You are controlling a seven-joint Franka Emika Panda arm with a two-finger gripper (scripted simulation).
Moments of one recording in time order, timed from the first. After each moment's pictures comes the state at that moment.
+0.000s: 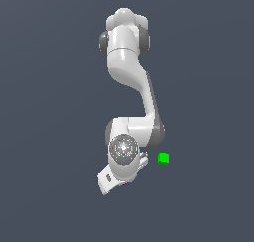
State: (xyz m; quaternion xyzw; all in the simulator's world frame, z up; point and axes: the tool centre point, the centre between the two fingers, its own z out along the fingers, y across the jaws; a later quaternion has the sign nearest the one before) arm 0.172 -0.008 0.032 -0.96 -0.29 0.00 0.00
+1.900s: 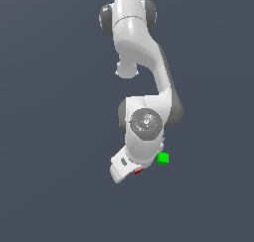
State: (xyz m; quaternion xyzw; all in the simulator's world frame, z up) arm 0.149 0.040 0.102 -0.96 -0.29 0.00 0.00
